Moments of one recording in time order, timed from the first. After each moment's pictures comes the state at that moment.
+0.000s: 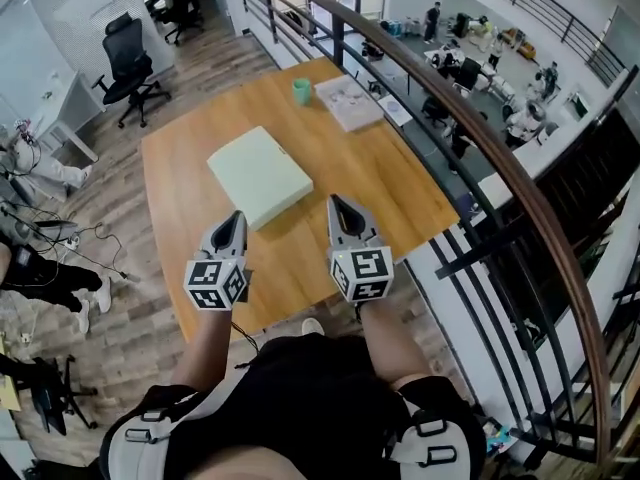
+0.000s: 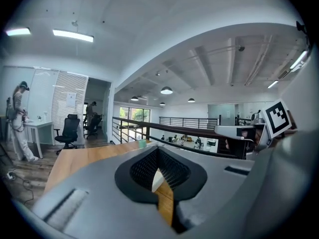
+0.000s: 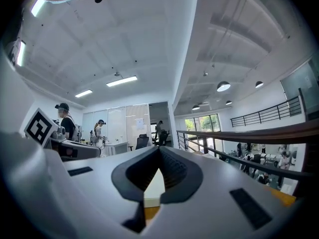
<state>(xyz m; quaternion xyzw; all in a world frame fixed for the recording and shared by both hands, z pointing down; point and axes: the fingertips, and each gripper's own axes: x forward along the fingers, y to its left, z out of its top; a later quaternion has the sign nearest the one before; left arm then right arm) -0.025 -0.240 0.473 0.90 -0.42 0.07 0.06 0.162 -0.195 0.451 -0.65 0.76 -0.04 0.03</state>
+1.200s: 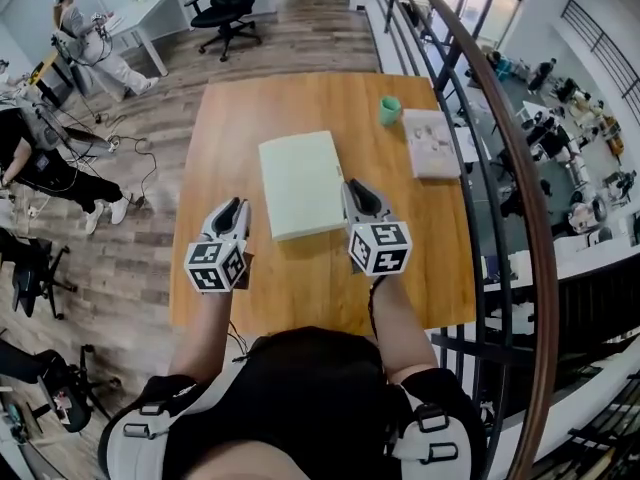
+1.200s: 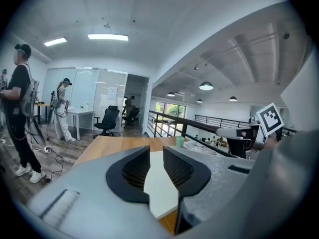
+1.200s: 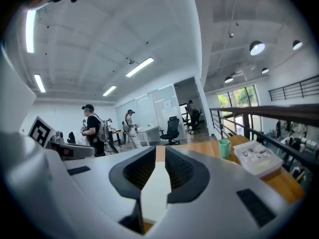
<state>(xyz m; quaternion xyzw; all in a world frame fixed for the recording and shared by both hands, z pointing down) -0.094 -0.335 0.508 0.78 -0.61 0.07 0.14 0.128 -0.393 0.495 -0.46 0.88 -0.13 -0.03</state>
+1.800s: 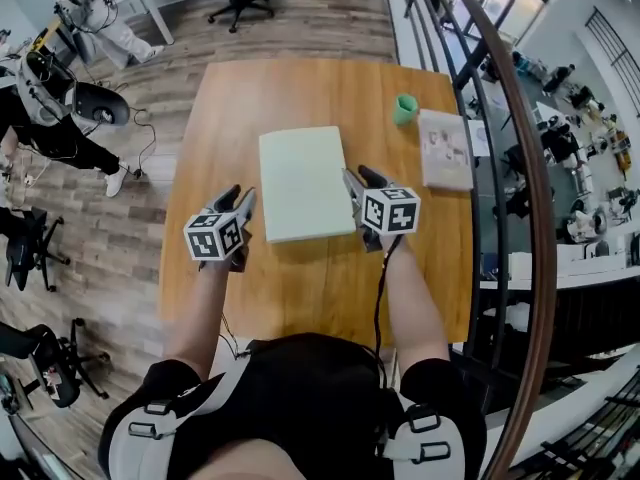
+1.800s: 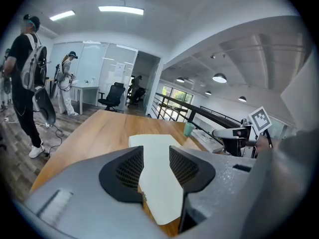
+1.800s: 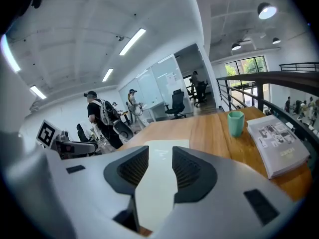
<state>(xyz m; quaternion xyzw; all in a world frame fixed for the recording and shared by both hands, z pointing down) -0.112 -0.412 0.597 0.74 -0.60 0.10 0.27 0.123 -0.503 0.594 -0.38 0.88 -0.24 -0.15</state>
